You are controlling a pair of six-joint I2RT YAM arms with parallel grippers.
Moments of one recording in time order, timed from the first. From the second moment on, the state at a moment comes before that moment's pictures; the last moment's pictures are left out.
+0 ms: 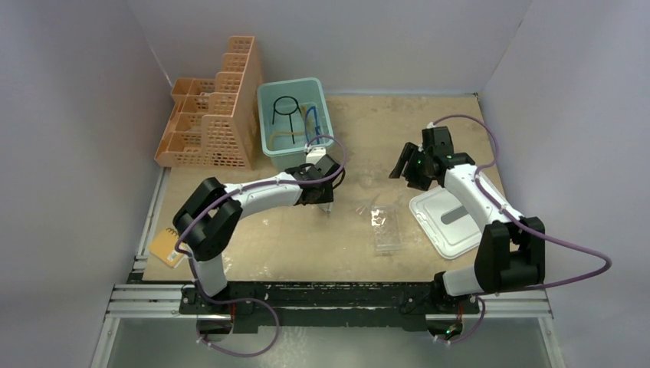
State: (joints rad) left arm -0.82 1.80 1.19 -0.41 -0.38 -0.79; right arm 0.15 1.42 1.02 -0.57 -0.09 0.58
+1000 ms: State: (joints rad) left arm -0.82 1.86 1.18 -0.46 -0.40 -0.89; right arm 0.15 1.42 1.01 -0.57 -0.09 0.56
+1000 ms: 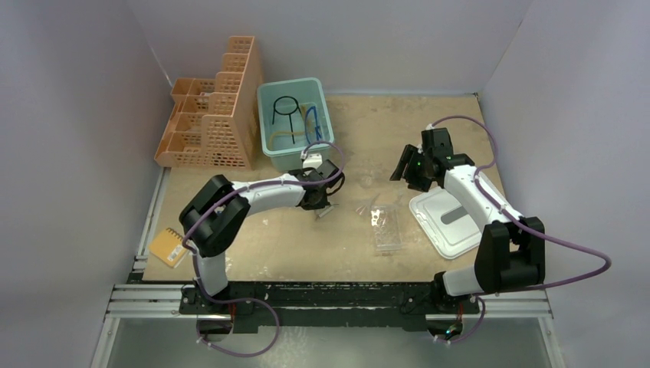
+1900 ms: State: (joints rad) left arm -0.51 1.72 1.68 -0.49 -0.39 -0.54; right arm 0.15 1.47 1.15 -0.52 -0.01 0.57
